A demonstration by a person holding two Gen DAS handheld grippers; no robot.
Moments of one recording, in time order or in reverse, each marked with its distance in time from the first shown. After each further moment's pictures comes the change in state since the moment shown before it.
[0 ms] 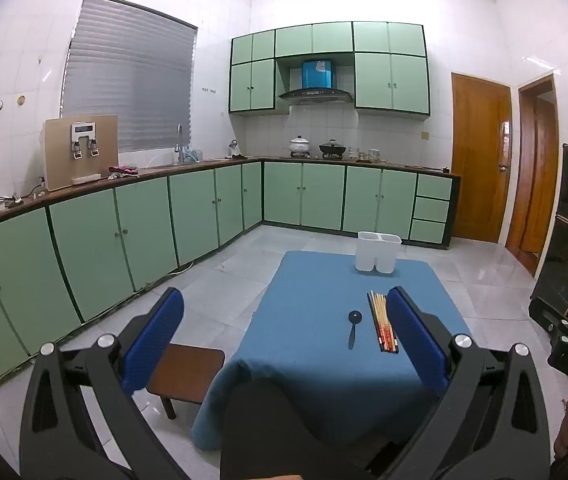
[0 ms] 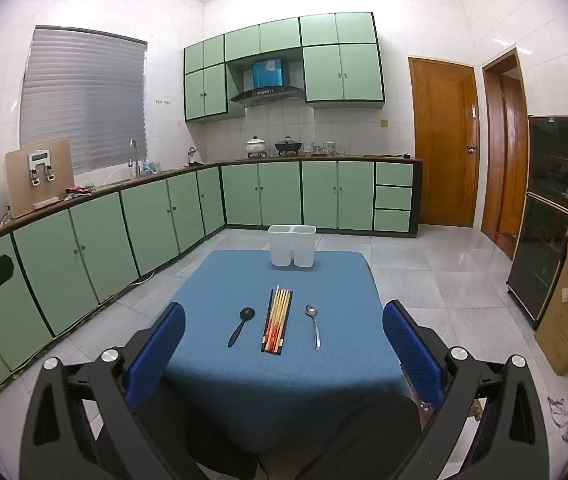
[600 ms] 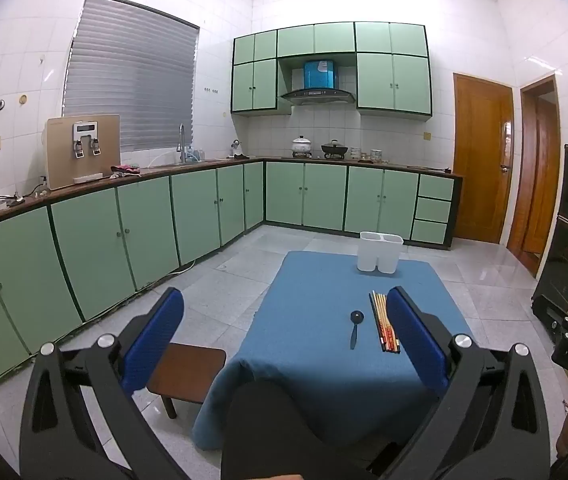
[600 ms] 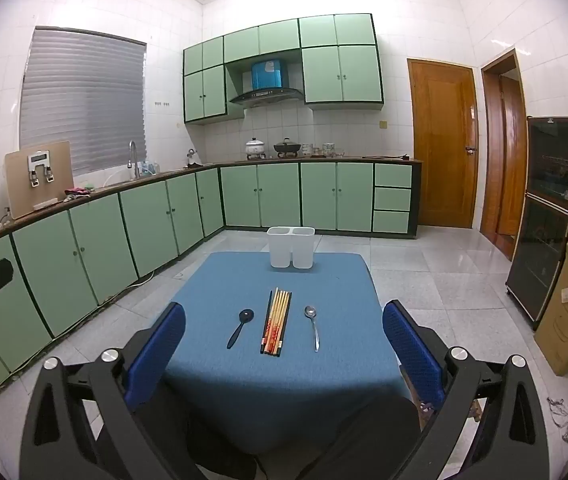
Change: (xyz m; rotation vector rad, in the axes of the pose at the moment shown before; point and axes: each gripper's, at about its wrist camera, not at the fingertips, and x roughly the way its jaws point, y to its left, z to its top) left arm 0.001 -0.007 0.000 -0.005 0.002 0.006; right arm 0.000 -0.001 -0.001 0.005 -0.009 0.000
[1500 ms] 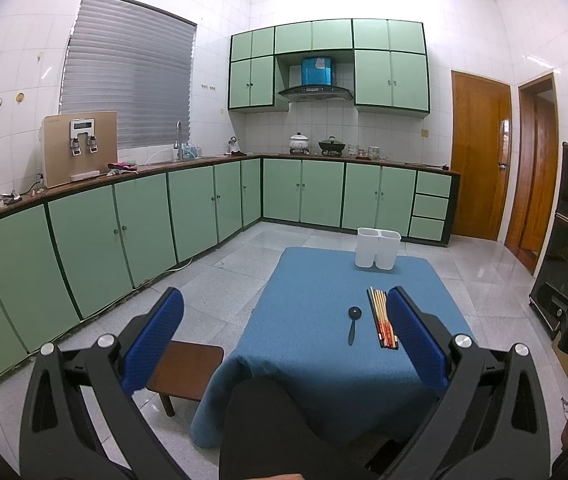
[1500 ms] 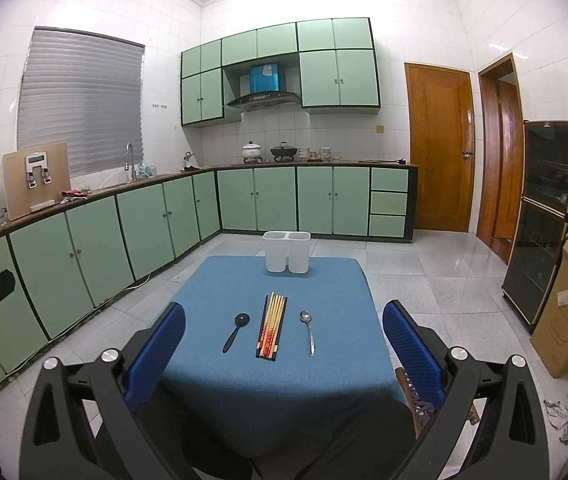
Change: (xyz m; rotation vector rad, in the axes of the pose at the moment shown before) left arm 0.002 0.006 -0.003 -0.002 0.010 -0.011; right arm -0.003 -0.001 0.006 -0.006 -0.012 -0.015
